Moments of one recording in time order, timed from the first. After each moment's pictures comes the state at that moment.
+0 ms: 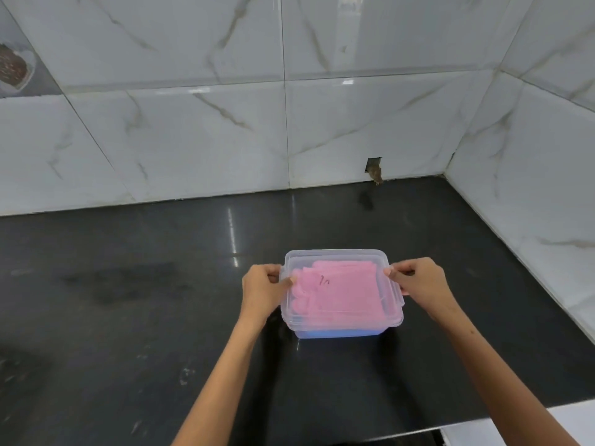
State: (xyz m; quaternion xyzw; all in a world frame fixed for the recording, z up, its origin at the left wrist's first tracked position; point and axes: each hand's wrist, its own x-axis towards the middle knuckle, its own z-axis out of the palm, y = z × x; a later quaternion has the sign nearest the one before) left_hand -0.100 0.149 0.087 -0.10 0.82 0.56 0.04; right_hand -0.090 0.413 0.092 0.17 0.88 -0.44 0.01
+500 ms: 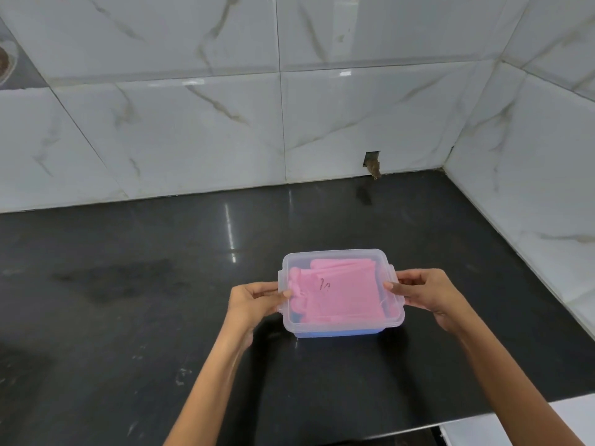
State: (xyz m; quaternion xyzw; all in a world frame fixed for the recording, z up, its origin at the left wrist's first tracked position) left_hand -0.085 0.129 0.066 -0.16 0.69 0.69 0.14; right_hand -0.080 0.434 0.080 0.20 0.74 -0.63 0.11
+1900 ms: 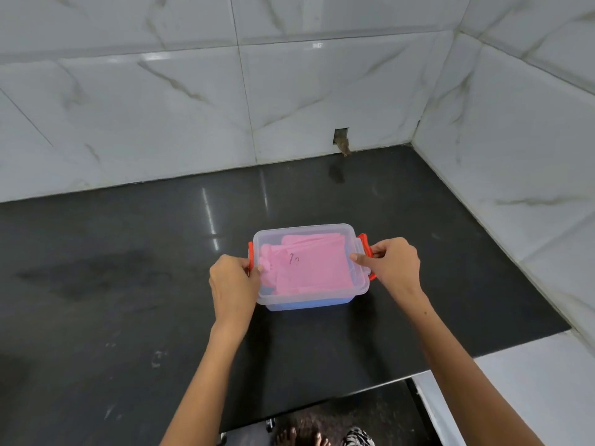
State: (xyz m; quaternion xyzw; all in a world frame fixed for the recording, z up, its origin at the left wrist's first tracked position) left_hand -0.068 0.165 0.084 -0.08 0.92 0.37 -0.07; right_hand -0.064 0.410 0.082 0.23 0.89 -0.39 -0.03
